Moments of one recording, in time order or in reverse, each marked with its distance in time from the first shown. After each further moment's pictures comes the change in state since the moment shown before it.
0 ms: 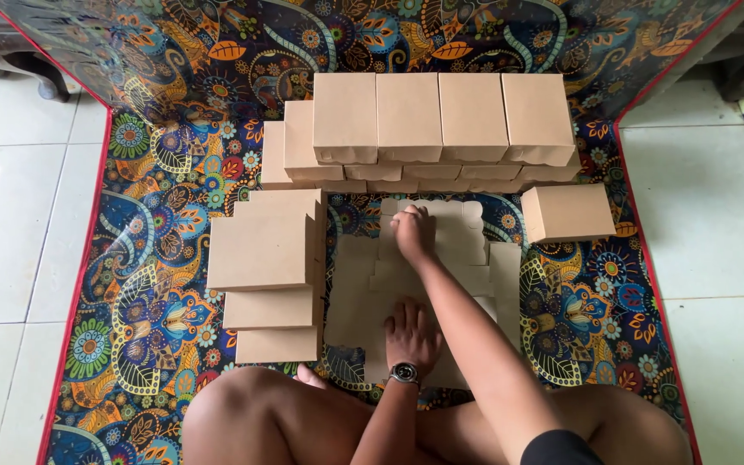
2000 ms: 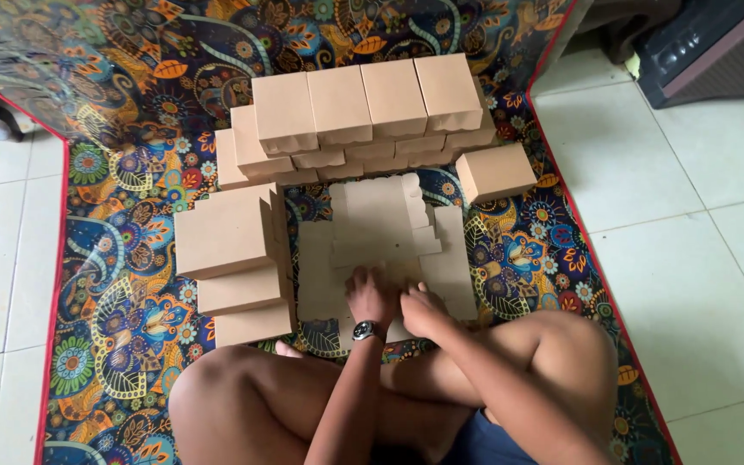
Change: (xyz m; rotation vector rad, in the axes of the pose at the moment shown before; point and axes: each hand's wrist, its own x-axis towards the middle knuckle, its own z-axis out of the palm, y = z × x) left_hand 0.002 -0.003 0.015 -0.303 -0.128 -0.307; right_hand -0.238 0.008 -0.115 -0.095 -0.679 0.151
